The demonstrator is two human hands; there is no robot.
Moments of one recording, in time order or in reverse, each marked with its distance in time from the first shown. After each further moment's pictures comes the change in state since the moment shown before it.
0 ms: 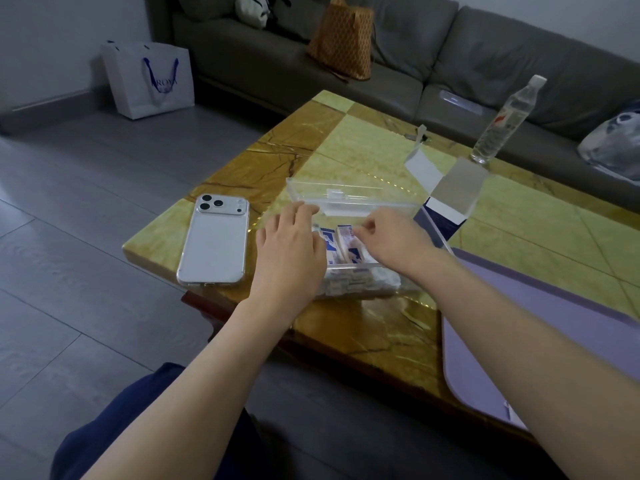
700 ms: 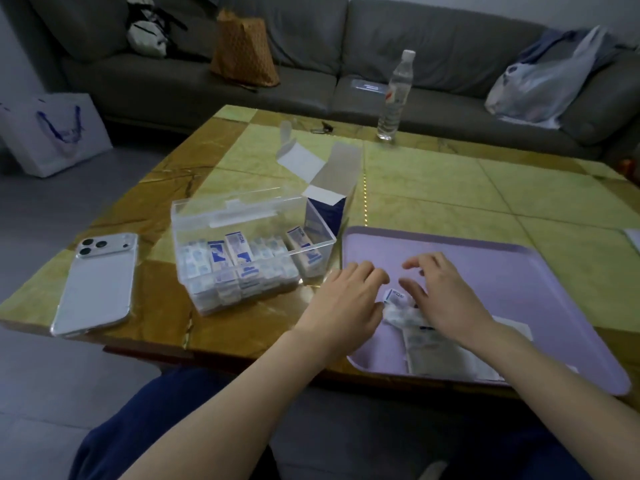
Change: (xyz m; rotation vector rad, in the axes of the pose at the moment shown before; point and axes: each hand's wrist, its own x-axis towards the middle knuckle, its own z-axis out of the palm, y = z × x) left_hand -0.047 0.128 0.109 0.097 -0.370 0.753; right_hand -0.120 0.208 0.006 0.100 0.283 0.097
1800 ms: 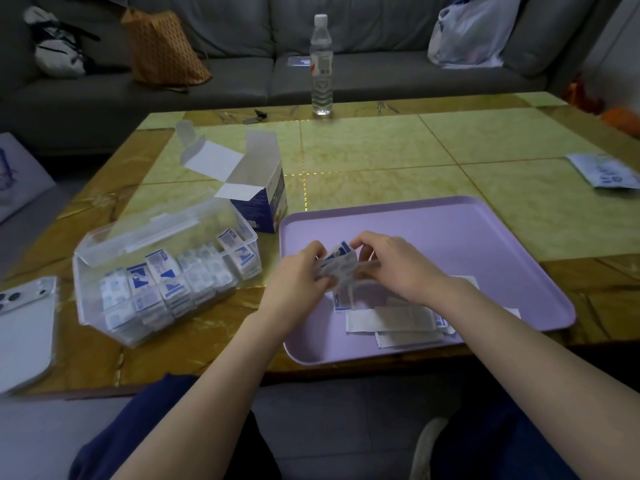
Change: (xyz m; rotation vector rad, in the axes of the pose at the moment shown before) left_hand 0.045 0.010 0.026 -0.244 -0.097 -0.335; right_hand 0.006 0.035 -0.011 0.266 -0.138 0.012
